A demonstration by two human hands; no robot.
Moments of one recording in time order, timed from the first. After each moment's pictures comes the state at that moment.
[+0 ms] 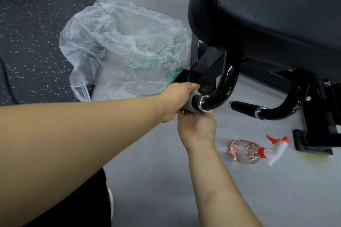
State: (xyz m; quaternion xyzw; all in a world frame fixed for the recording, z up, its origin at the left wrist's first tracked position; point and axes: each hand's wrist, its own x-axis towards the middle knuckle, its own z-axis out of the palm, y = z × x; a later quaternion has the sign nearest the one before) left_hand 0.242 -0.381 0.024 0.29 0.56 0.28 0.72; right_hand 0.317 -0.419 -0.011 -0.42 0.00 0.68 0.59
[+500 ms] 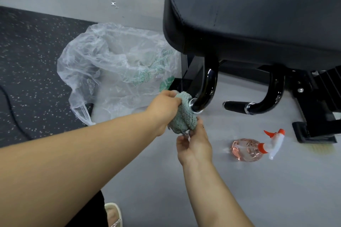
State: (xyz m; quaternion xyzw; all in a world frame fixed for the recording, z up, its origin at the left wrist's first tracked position) left_hand 0.238 -0.397 0.042 0.29 0.64 0.28 0.66; right_hand 0.318 -0.448 -0.001 -0.62 0.13 0.54 0.55
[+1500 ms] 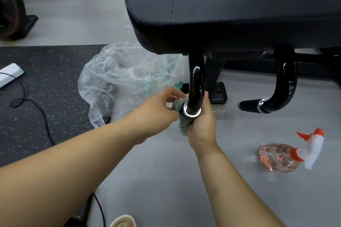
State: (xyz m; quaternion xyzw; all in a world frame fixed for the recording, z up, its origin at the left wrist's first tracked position) left_hand 0.227 -0.410 0.070 0.53 0.64 0.19 0.52; right_hand 0.335 -0.401 -0.024 -0.40 -0.18 0.69 0.57
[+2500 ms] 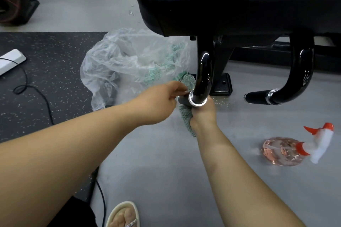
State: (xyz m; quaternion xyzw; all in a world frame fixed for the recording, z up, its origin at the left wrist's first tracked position) left_hand 0.219 -0.401 0.057 0.66 0.62 0.08 0.42; right_hand 0.331 -0.369 -0.071 -0.58 -0.15 0.63 0.50
